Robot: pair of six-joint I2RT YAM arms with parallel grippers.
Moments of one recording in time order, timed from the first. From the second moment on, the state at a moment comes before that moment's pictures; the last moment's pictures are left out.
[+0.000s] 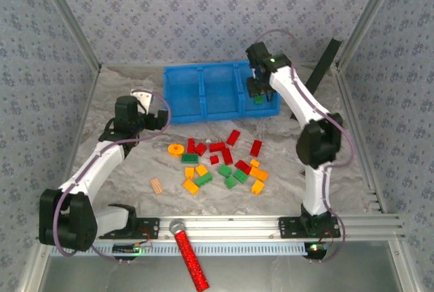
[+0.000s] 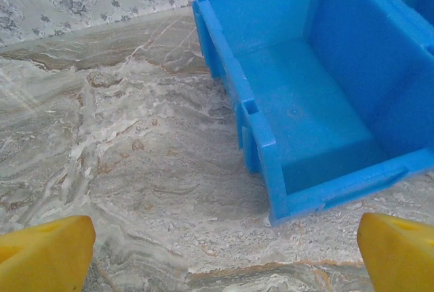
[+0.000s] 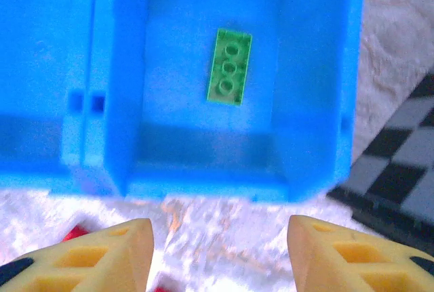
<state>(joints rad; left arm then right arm) -0.20 1.19 0.77 -0.12 -0.02 0.05 0.40 1.95 1.93 -1.12 0.23 0.16</state>
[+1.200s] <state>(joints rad) -0.24 1.15 0.83 -0.20 -0.08 -0.04 0.51 1.85 1.18 -0.73 0.09 0.55</state>
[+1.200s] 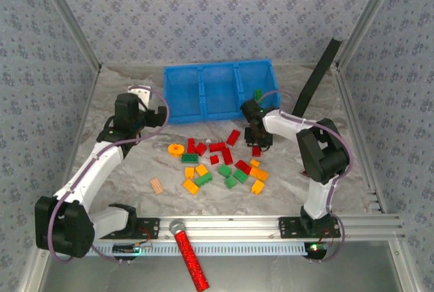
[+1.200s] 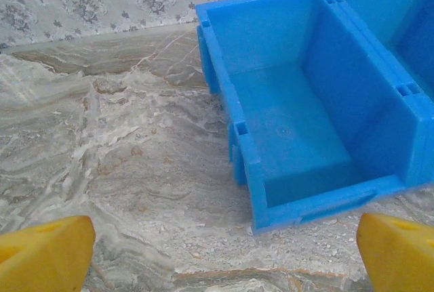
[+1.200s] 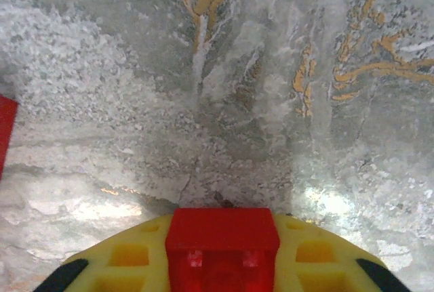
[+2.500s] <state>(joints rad) -0.47 1.14 0.62 -0.50 -0.10 -0.77 0.55 2.47 2.25 -0.82 0.14 -0.20</state>
